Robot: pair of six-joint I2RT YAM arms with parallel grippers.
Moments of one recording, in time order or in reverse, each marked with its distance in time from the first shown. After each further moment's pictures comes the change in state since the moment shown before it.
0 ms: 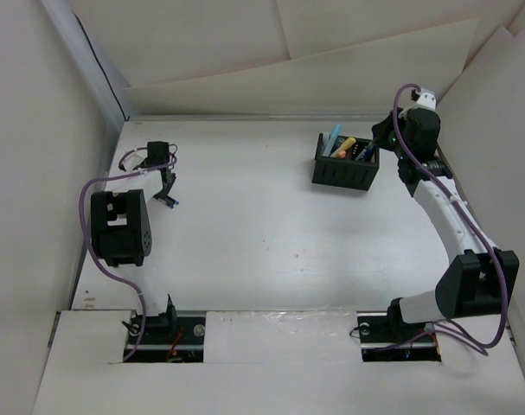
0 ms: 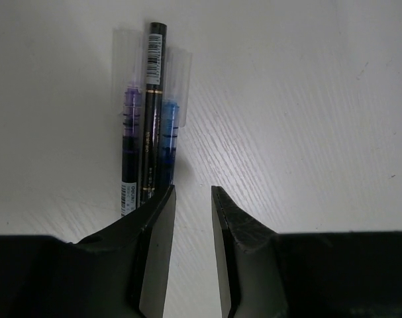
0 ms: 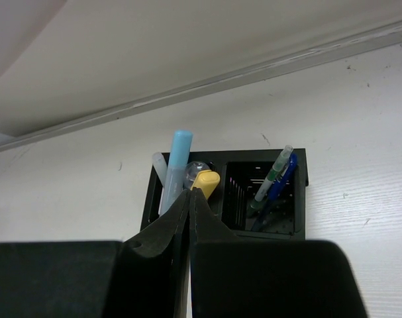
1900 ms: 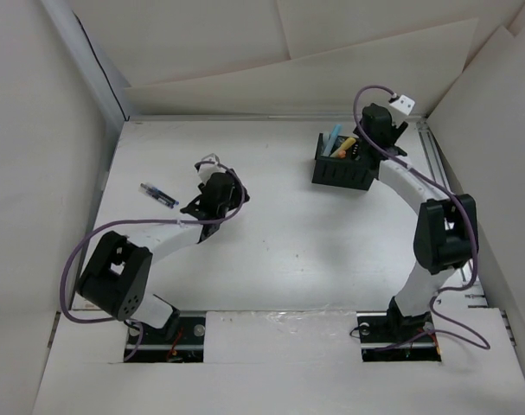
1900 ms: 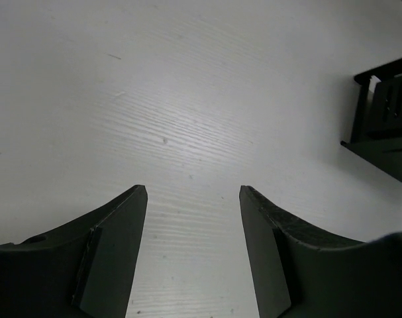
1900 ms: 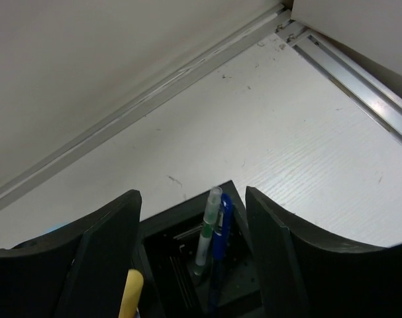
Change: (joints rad) left arm -0.590 -0.387 -0.430 0.488 0.081 0.286; right arm 0.134 0.384 0.150 0.128 0.696 0.045
